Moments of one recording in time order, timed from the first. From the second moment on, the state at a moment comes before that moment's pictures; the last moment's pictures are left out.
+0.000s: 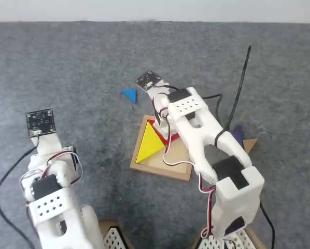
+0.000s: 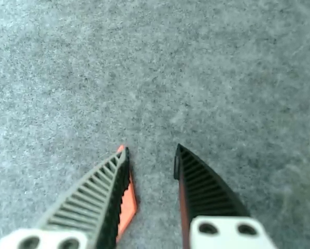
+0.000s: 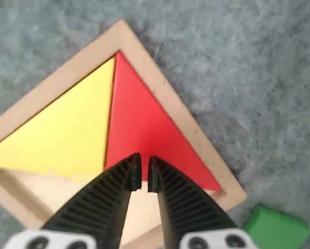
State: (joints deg) left arm -32.0 -64.5 78.5 53.1 -6.2; right arm -29.5 17.0 5.3 67.7 16.2
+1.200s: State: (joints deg) left arm -32.0 -64.8 79.6 53.1 -8.0; right arm -1.1 -10.9 39.9 56.3 34.3
